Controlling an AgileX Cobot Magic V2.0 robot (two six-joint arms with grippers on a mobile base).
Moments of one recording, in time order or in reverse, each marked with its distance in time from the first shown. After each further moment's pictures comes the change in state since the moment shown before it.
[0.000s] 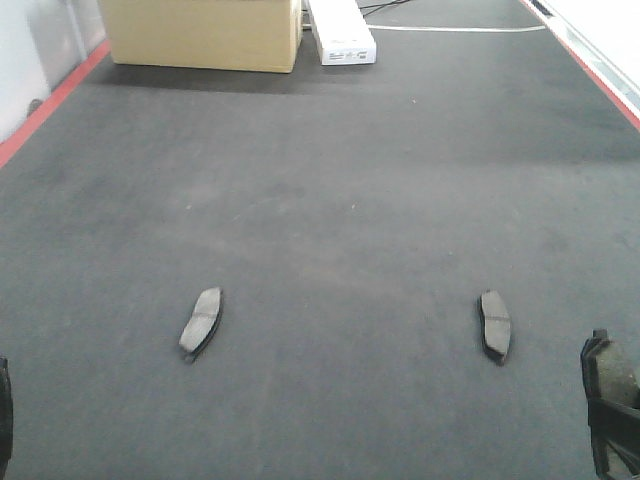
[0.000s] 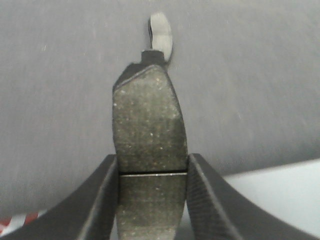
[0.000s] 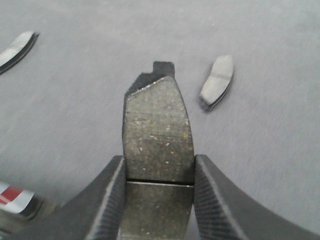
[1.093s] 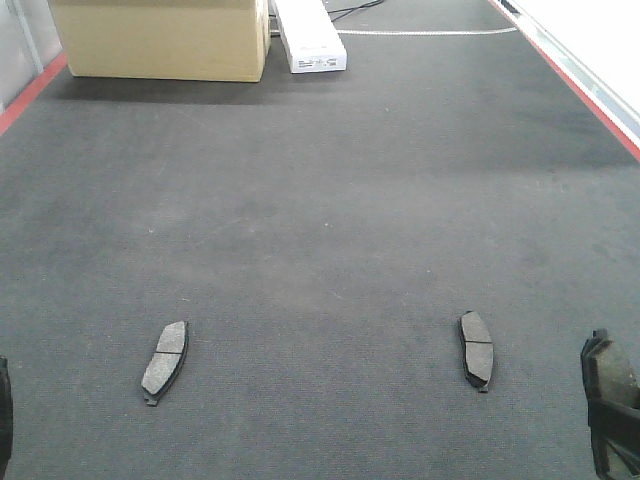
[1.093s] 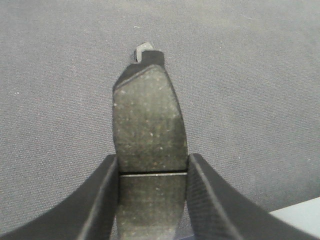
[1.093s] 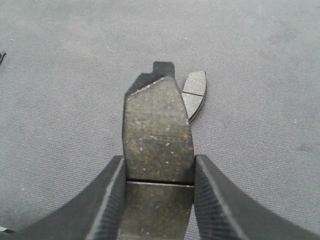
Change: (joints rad) left arm 0.000 0.000 0.000 0.000 0.000 0.000; right arm 0.000 0.000 0.000 0.000 -0.001 0.000
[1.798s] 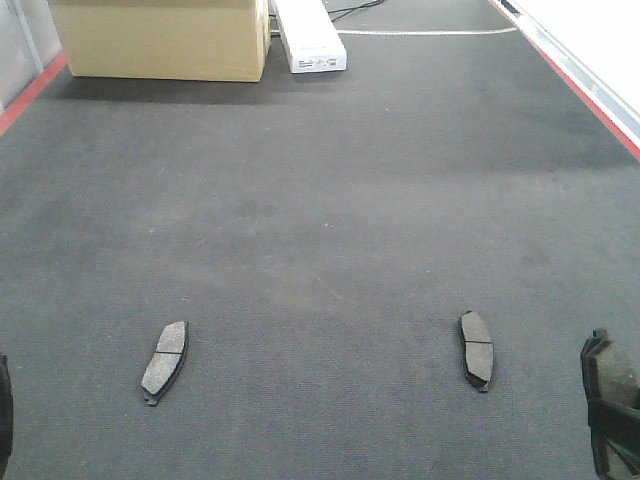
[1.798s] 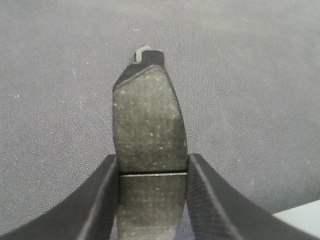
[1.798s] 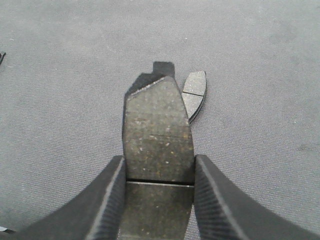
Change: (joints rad) left arm 0.000 0.000 0.000 0.000 -0.011 0.000; right arm 0.000 0.000 0.000 0.000 0.000 0.000
